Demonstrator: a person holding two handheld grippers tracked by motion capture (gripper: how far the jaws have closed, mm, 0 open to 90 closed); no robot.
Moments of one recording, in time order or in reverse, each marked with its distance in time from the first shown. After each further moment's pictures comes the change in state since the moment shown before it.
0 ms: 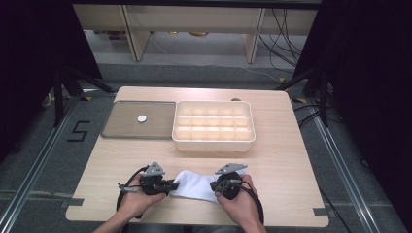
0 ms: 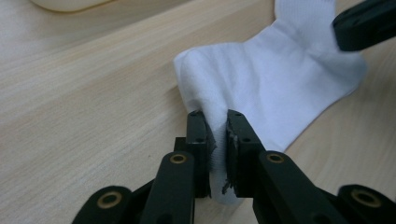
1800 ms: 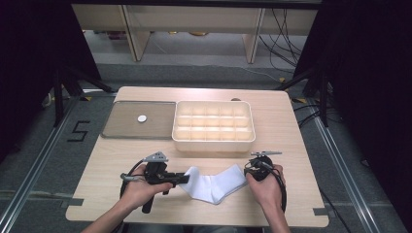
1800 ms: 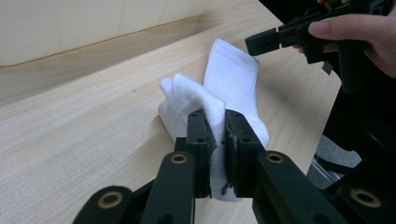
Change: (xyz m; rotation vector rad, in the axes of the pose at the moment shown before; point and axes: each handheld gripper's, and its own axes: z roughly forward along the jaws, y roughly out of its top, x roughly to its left) left arm -0.015 0.041 -0.007 -0.041 -0.173 -0.105; right arm -0.096 -0.012 -0.021 0.012 -0.234 0.302
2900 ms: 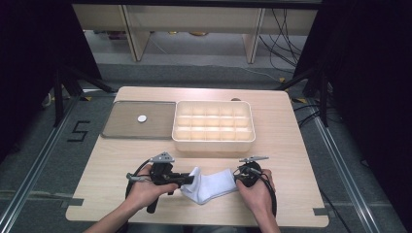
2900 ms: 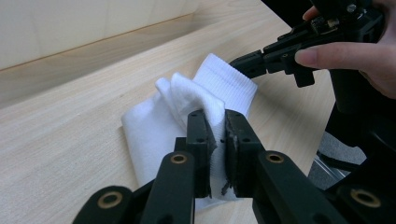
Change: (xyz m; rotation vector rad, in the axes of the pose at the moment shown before) left arm -0.009 0.002 0.013 0.014 0.014 0.022; right arm 0.028 -0.009 0.015 0.062 0.014 -0.036
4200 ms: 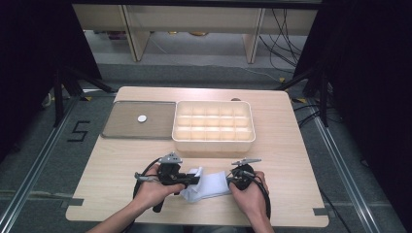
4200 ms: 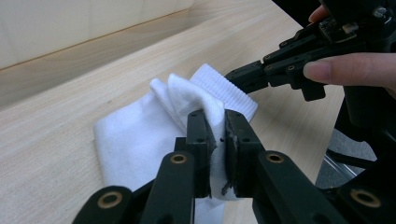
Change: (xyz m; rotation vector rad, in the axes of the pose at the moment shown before) left arm -0.006 0.003 0.018 0.012 0.007 0.025; right arm 0.021 -0.002 0.002 0.008 0.031 -0.040
